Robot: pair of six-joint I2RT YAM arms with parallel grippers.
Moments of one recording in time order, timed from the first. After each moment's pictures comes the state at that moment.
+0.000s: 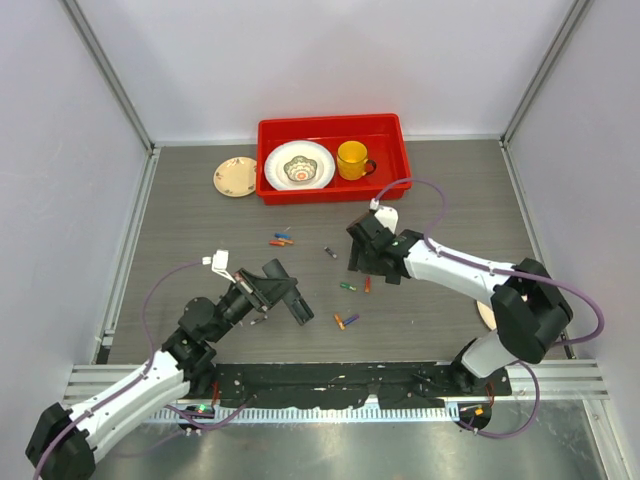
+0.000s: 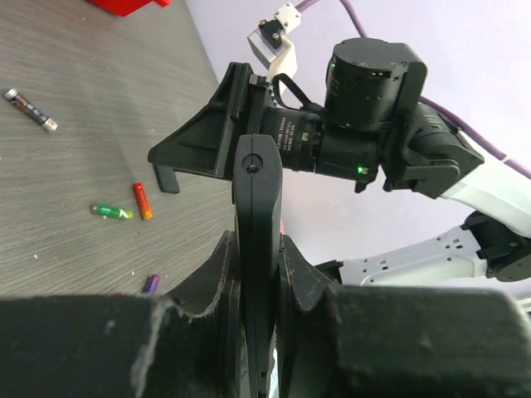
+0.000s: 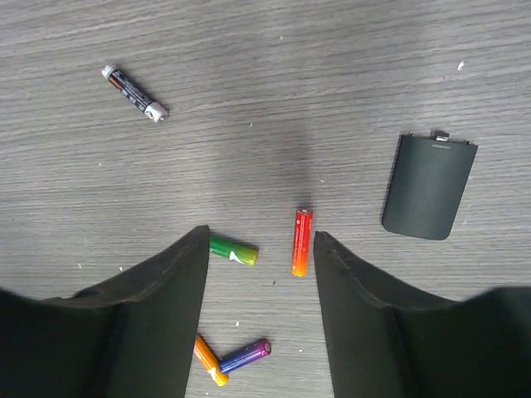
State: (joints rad) left arm -0.72 0.47 0.05 0.53 0.07 -1.10; right arm 0.72 1.51 0.98 -0.49 0.30 0.79
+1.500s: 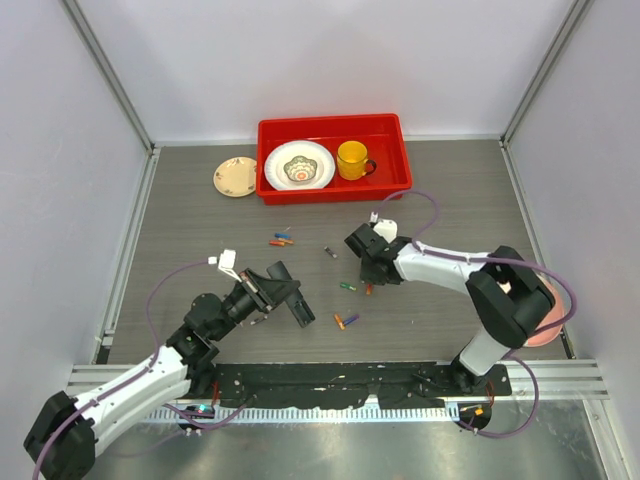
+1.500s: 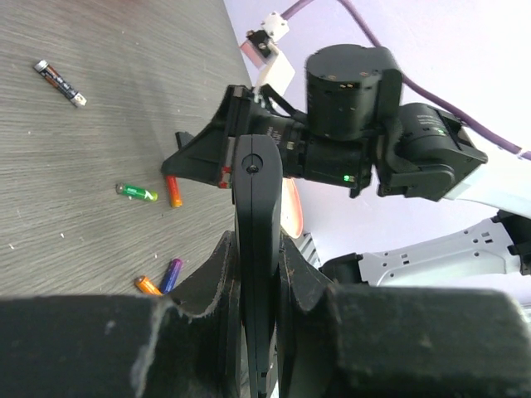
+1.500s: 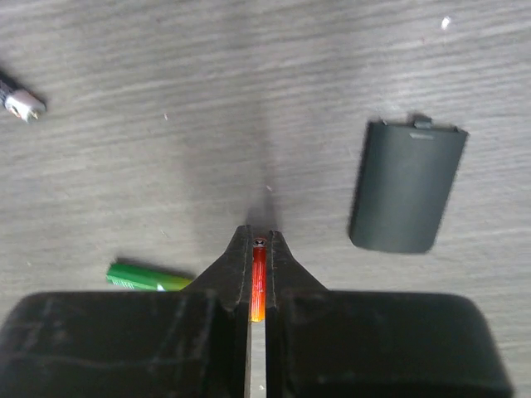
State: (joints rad) left arm -0.72 0.57 0.05 0.55 0.08 -1.10; right arm 0.75 1.64 0.92 -0.45 0.34 0.82
